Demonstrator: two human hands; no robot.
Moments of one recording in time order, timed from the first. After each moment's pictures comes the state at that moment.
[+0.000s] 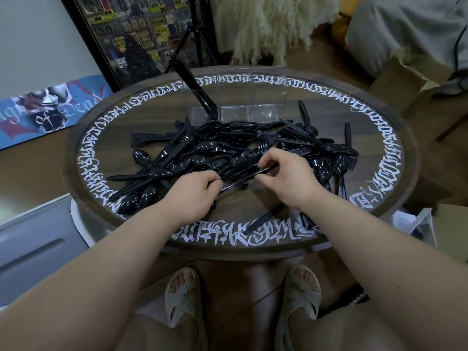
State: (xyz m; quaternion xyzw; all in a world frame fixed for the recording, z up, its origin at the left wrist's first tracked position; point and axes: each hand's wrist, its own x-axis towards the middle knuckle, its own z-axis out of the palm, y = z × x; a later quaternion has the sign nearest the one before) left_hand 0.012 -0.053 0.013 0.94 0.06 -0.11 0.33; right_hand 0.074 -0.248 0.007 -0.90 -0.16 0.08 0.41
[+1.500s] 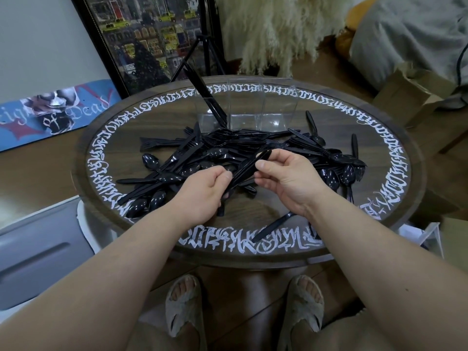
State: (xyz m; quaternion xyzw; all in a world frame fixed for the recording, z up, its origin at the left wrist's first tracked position) left_hand 0.016 -0.052 0.023 0.90 0.06 -0.05 0.44; right_hand 0.075 -0.222 0.027 -0.57 0.01 0.23 0.79
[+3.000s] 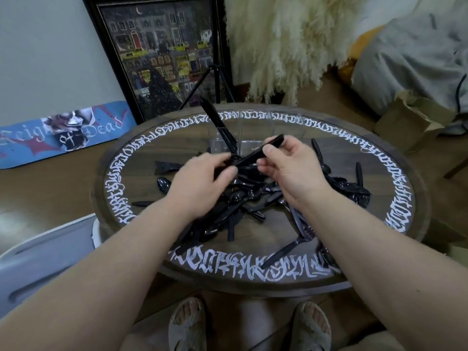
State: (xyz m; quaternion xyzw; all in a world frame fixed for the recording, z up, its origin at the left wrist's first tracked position) left_hand 0.047 -0.021 0.065 0.97 0.01 0.08 0.24; right_hand 0.098 -0.191 0.079 -0.61 -0.03 0.10 0.78
